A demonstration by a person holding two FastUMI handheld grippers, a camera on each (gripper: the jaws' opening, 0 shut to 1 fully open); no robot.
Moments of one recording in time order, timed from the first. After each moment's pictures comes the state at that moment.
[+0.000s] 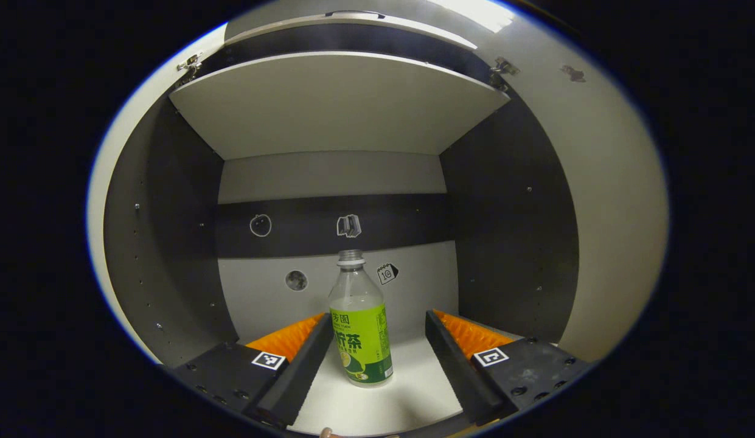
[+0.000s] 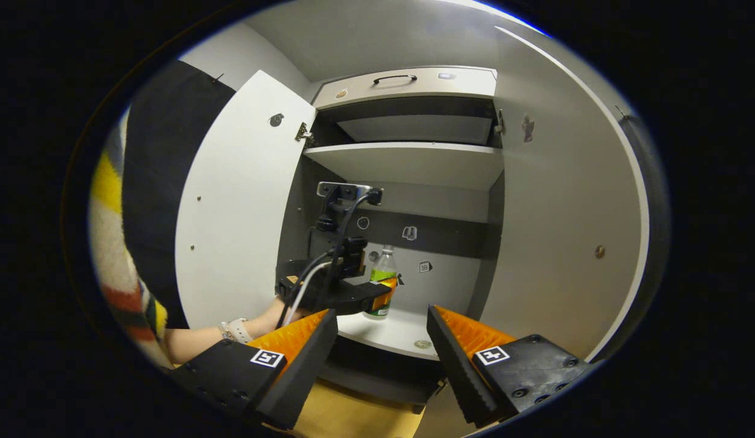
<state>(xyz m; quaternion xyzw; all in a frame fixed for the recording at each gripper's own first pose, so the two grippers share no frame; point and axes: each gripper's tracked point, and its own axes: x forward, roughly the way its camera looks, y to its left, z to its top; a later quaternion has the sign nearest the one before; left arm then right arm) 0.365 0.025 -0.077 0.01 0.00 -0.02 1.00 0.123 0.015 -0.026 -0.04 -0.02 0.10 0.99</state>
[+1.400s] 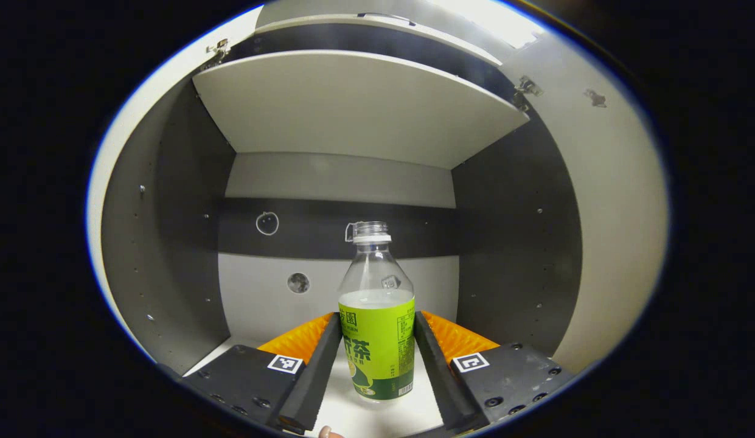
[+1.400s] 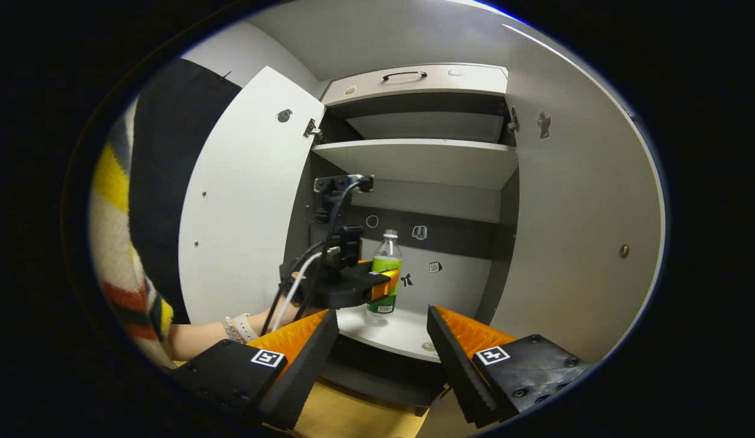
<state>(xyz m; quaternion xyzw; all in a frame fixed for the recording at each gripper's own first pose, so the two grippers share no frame) 0.365 0.041 -0.061 -0.04 -0.02 -0.04 1.00 0.124 0.017 -0.027 -0.05 -0.02 0.11 0.99</state>
